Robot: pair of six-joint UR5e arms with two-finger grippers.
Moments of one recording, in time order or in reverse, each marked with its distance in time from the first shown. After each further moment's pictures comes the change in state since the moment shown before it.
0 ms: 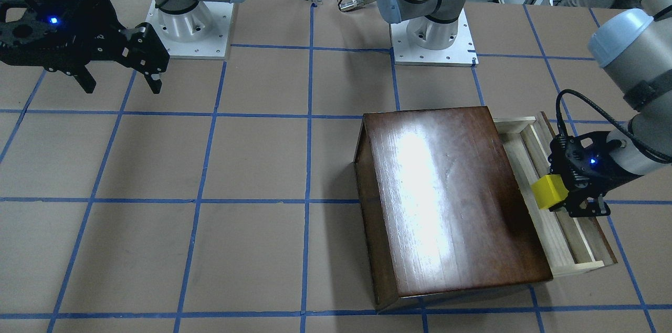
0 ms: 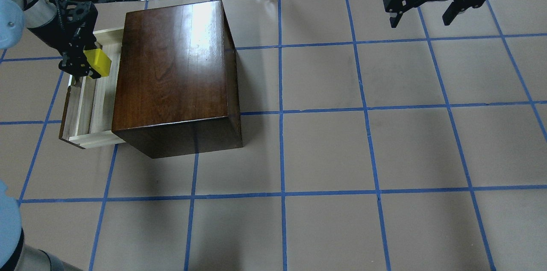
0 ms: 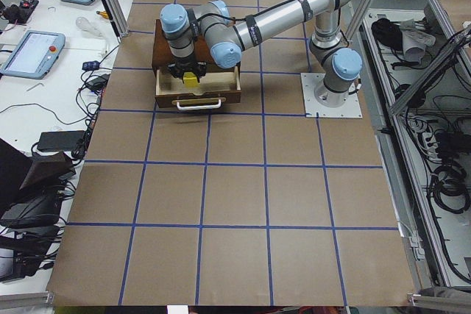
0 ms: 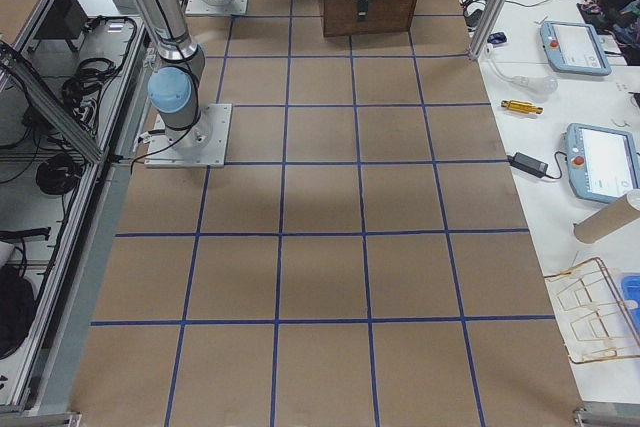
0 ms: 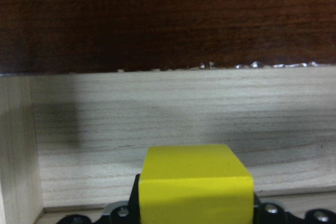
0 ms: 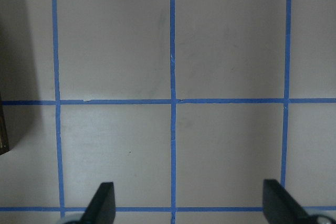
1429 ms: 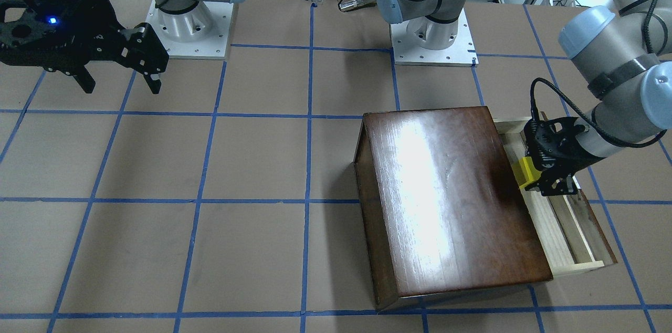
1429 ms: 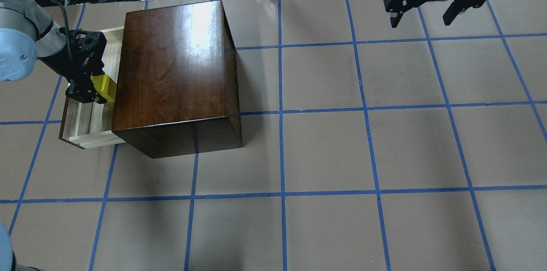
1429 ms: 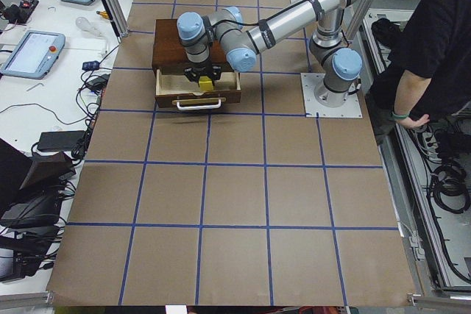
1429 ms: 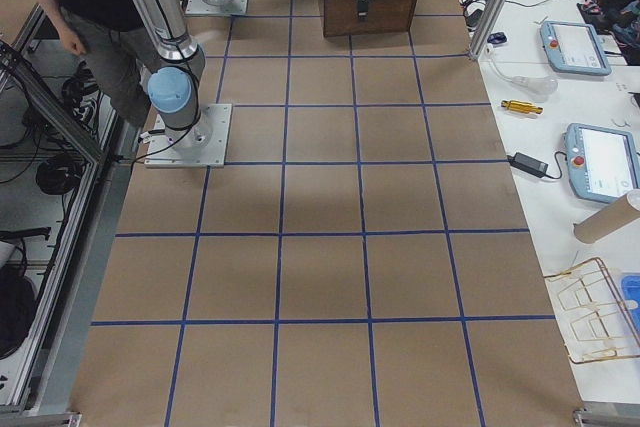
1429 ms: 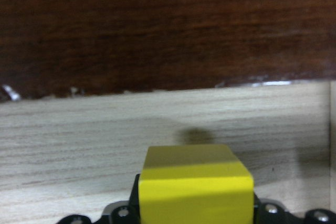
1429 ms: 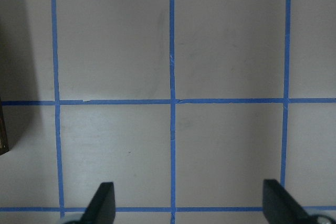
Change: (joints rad) left arm 0.012 0.075 -0.173 0.062 0.016 0.033; right arm -0.001 0.000 0.000 0.000 0.000 0.000
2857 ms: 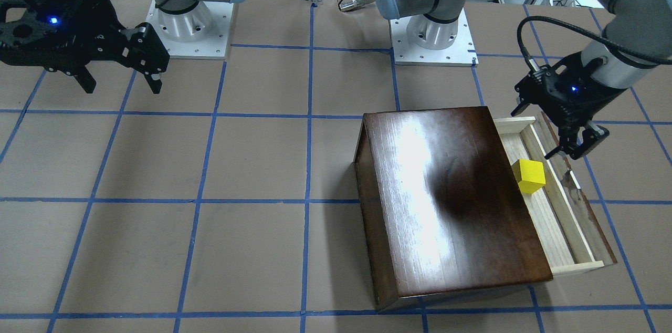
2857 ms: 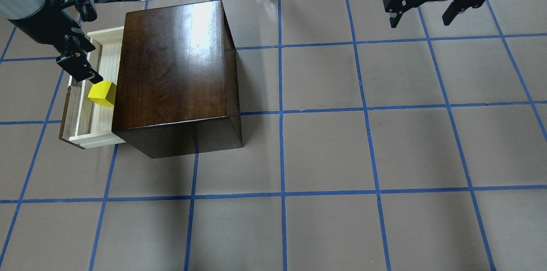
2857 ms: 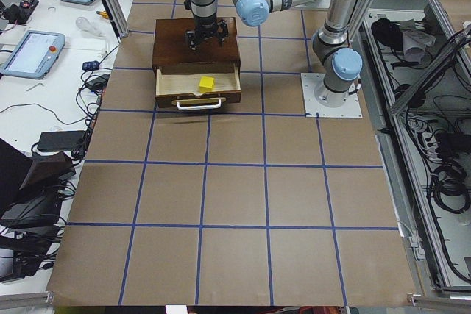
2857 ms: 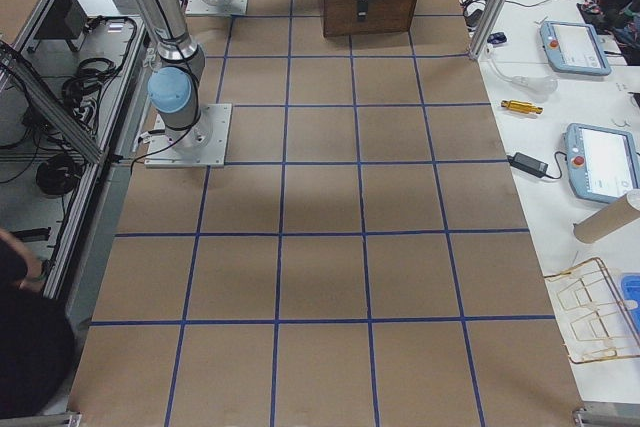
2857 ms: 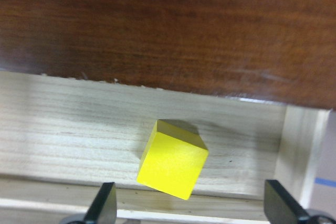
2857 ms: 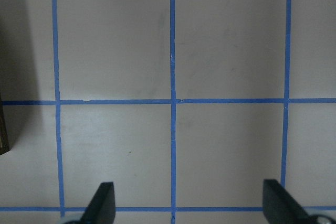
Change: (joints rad) left arm -0.136 0.178 0.131 -0.223 -0.005 -0.571; right arm 0.002 0.000 0.000 0.000 0.000 0.000
